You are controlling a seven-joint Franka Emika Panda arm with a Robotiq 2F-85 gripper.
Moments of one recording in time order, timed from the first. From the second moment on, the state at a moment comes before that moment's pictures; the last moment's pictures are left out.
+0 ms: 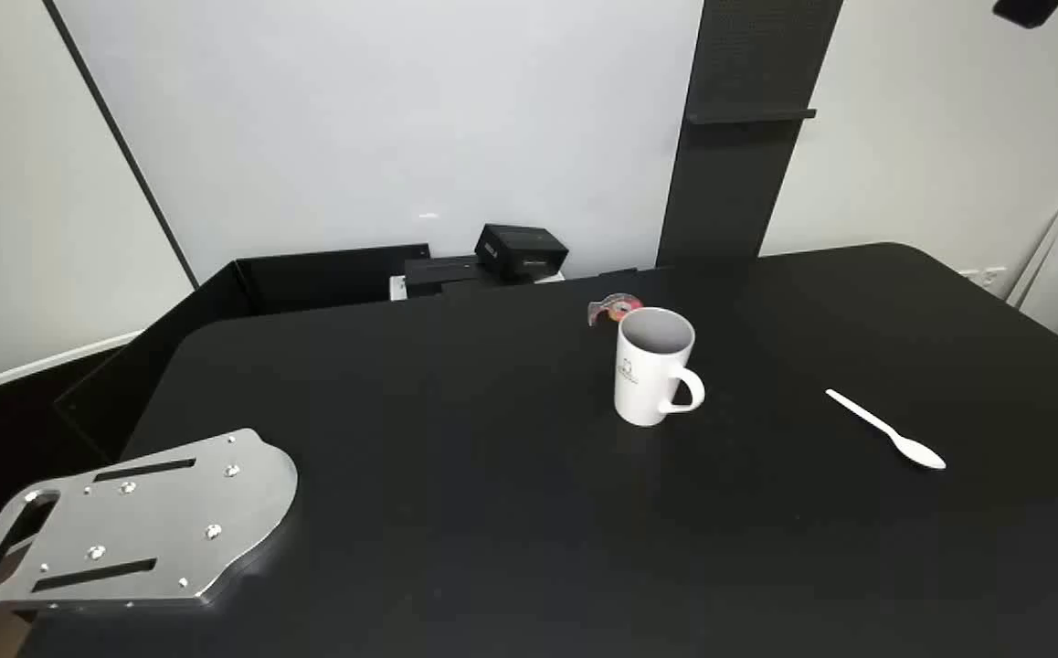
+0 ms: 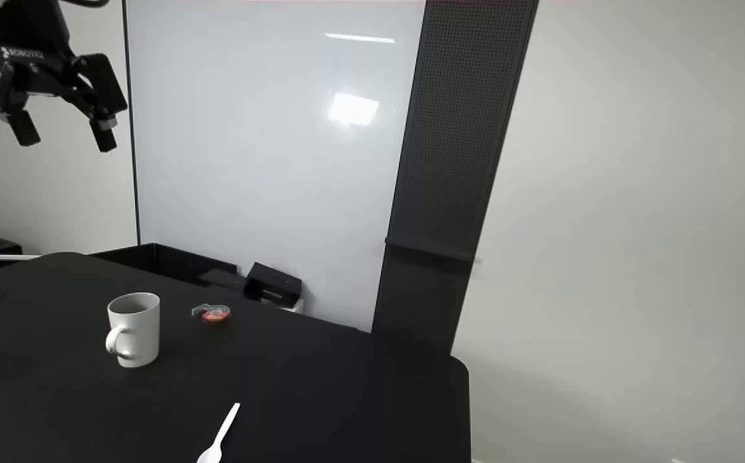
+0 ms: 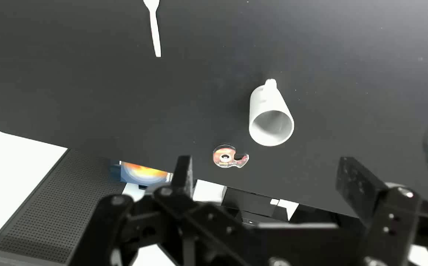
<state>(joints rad) 0.09 -0.36 0.16 -2.36 -0.02 2.28 0.04</state>
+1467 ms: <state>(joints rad) 0.05 -0.32 0.07 -2.38 -0.02 2.40 0.01</state>
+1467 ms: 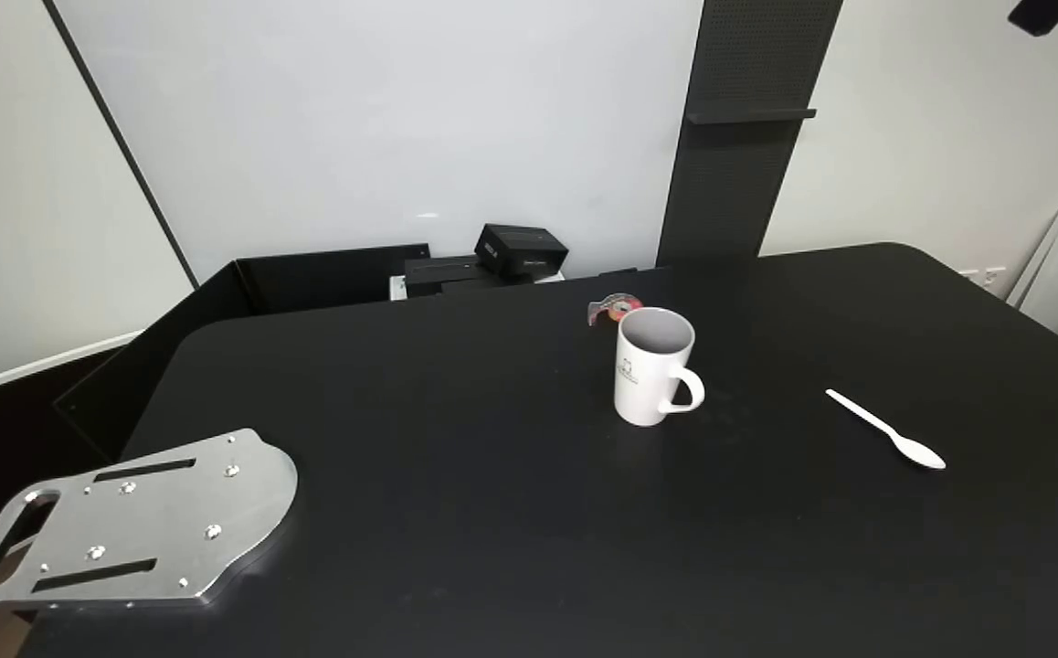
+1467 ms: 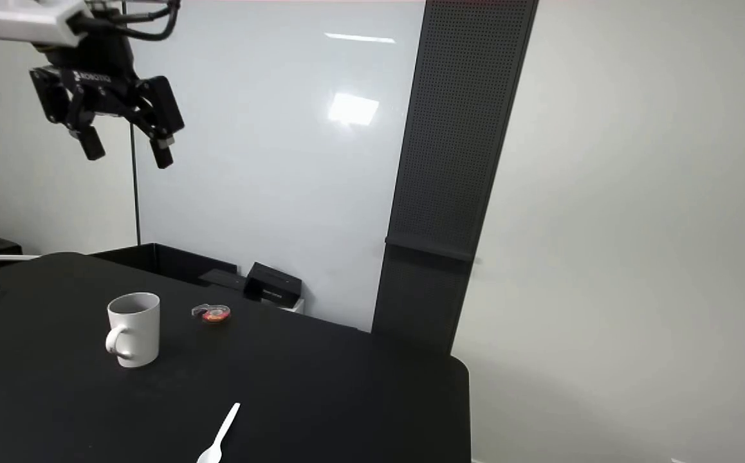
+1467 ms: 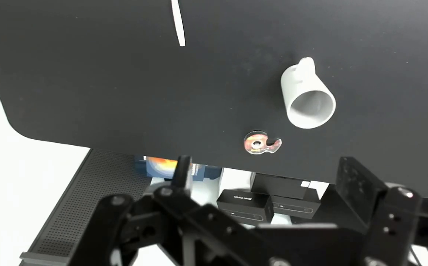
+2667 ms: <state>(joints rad) -0.02 0.04 -0.09 -2.28 0.10 2.58 -0.24</state>
